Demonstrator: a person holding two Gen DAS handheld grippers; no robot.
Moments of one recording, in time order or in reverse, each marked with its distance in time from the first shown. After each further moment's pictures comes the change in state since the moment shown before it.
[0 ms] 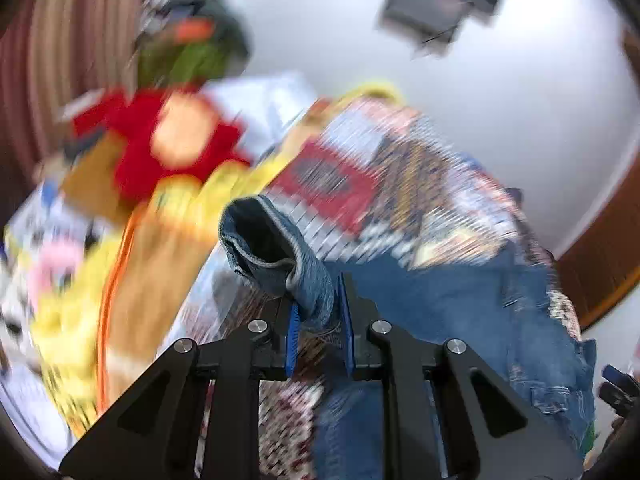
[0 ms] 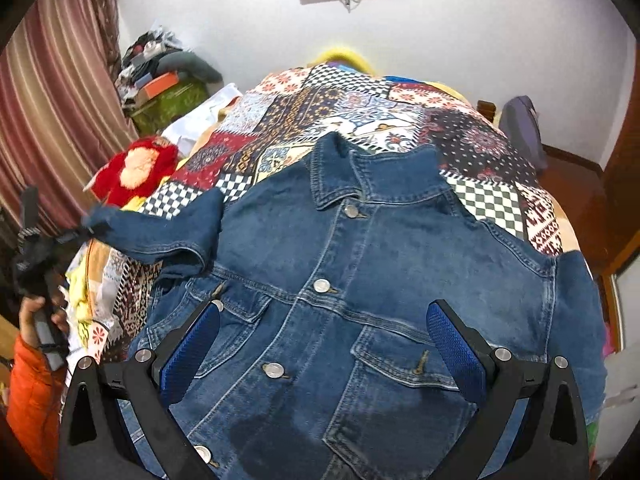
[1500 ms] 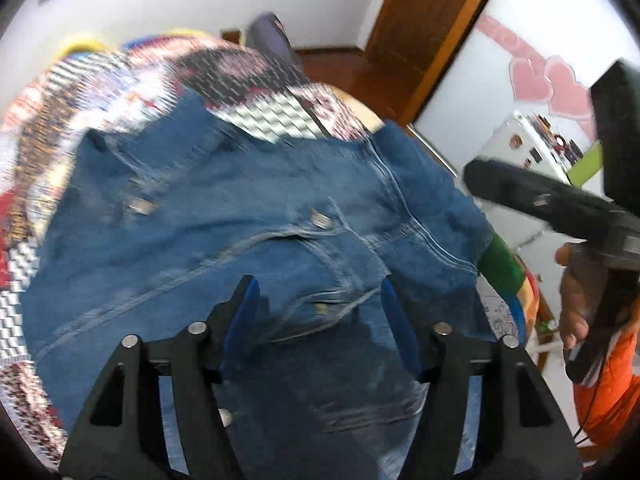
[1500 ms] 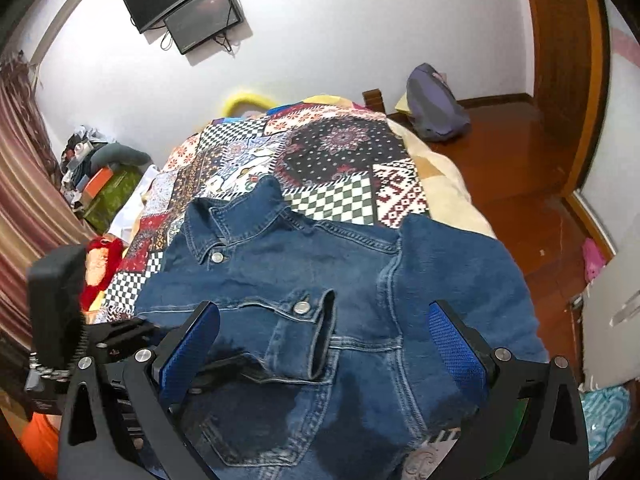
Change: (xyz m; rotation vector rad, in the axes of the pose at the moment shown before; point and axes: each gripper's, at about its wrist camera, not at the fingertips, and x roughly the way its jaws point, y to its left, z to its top) left arm 0.025 -0.328 -0.109 0.685 0.465 -0.538; right arm -0.060 -0.161 -0.024 0.360 -0.103 -0.095
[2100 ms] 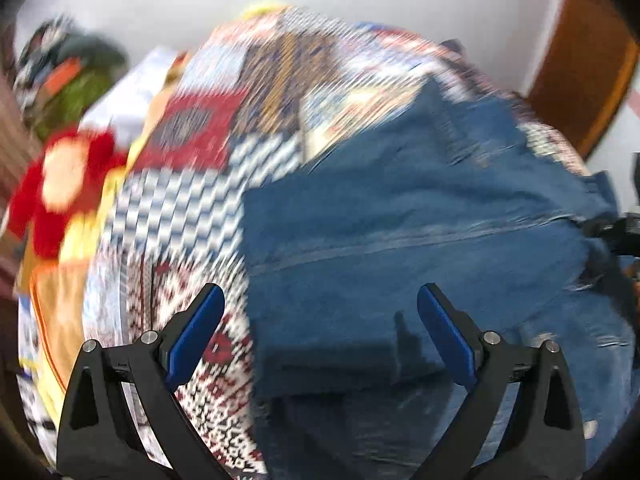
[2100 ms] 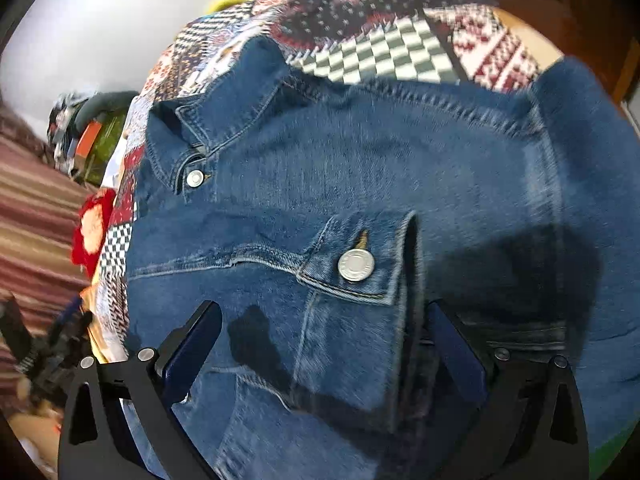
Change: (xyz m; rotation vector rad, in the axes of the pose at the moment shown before) left arm -0.055 0.217 -0.115 -0.361 -0.018 0.447; right arm 0.158 0.018 -0.022 0.129 0.407 0.082
